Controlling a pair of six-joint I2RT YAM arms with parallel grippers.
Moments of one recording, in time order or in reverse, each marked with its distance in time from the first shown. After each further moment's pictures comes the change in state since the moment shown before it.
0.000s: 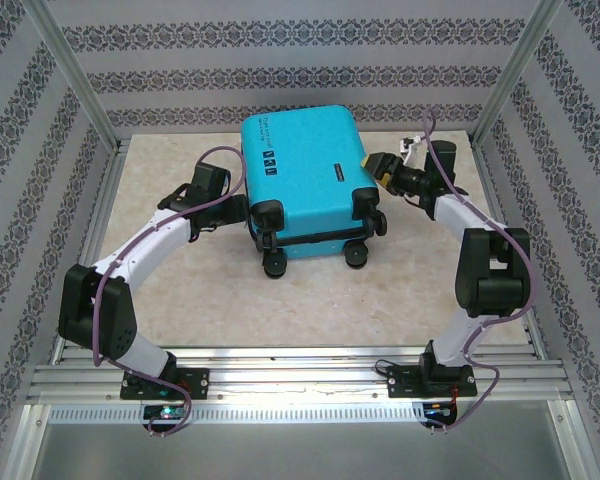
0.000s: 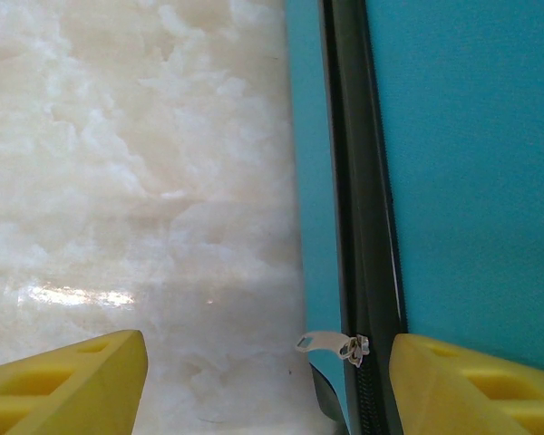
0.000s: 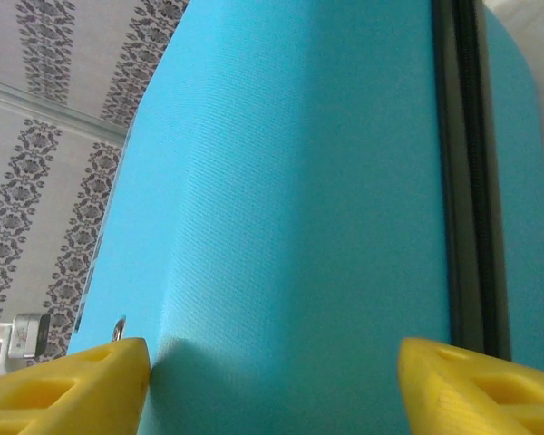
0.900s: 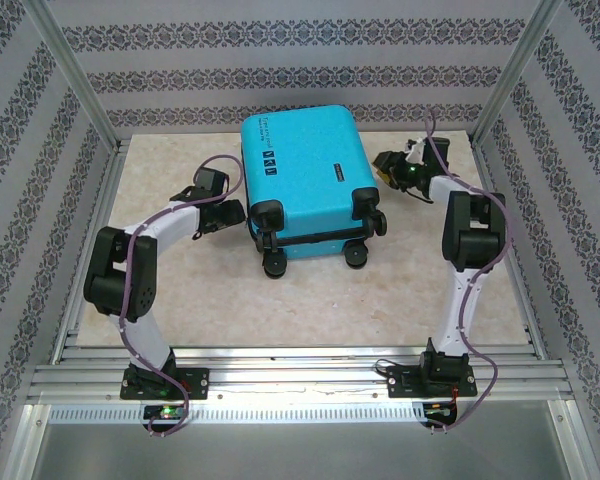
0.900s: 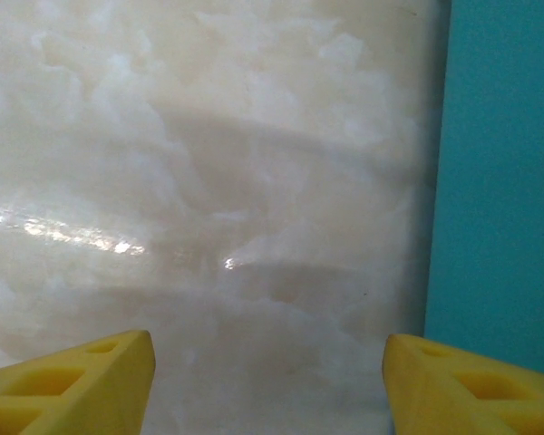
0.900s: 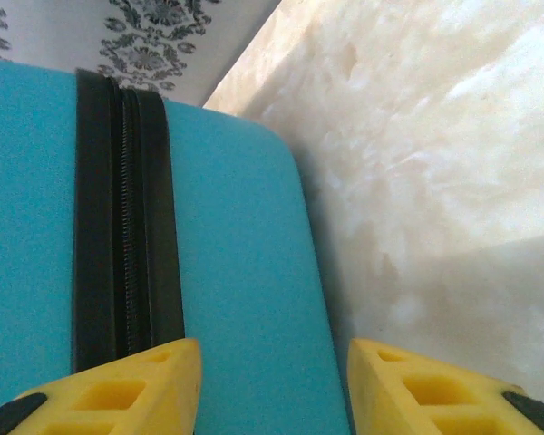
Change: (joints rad) left arm 0.088 0.255 -0.006 0.150 0.049 -0.071; right arm -0.038 0.459 0.386 -0.108 0.074 0.066
